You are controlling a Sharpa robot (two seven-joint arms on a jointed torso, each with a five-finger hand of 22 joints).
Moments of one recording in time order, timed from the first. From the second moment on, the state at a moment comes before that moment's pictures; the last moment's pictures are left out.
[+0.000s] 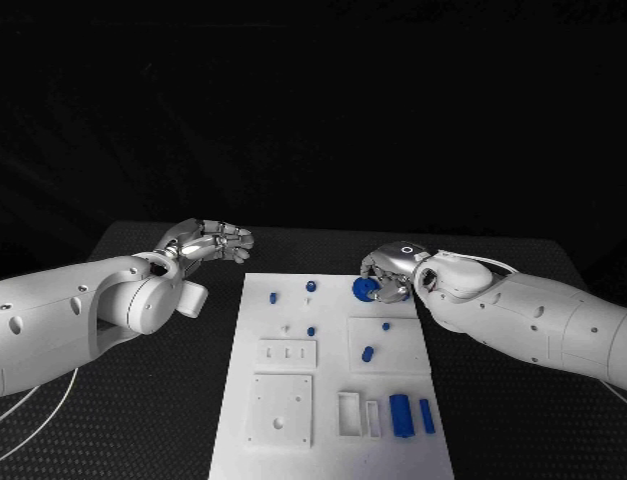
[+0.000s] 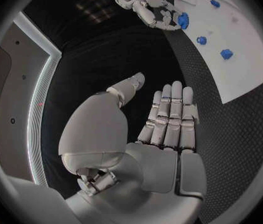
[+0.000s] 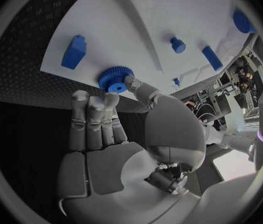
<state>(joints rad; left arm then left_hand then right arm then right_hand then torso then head) 1.37 -0.82 -0.20 1.34 -0.12 -0.30 0.25 1.17 -0.21 0.59 -0.11 0.07 0.75 0.19 0.45 0.38 1.08 0.15 0.15 0.11 0.91 0.12 0.48 0.55 0.04 0.74 0.01 0.39 1.31 1.22 -0.56 -0.11 1.03 -1.70 -0.28 -0.01 1.07 -0.22 0.73 -0.19 0.06 0.89 0.10 0.36 0.41 1.07 0.02 1.10 0.79 1.20 -0.10 1.24 1.01 0.23 1.06 -0.01 1.06 1.31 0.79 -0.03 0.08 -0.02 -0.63</state>
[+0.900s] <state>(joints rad) 1.37 -0.82 -0.20 1.35 -0.13 -0.30 0.24 1.17 -0.21 0.59 -0.11 0.07 0.75 0.19 0.45 0.38 1.08 0.15 0.15 0.11 0.91 0.12 0.48 0.55 0.04 0.74 0.01 0.39 1.31 1.21 -0.60 -0.11 1.16 -1.80 -0.31 -0.10 1.06 -0.23 0.78 -0.14 0.06 0.89 0.10 0.39 0.44 1.07 0.02 1.10 0.79 1.22 -0.11 1.24 1.02 0.22 1.08 -0.03 1.07 1.31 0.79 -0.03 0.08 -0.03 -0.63</state>
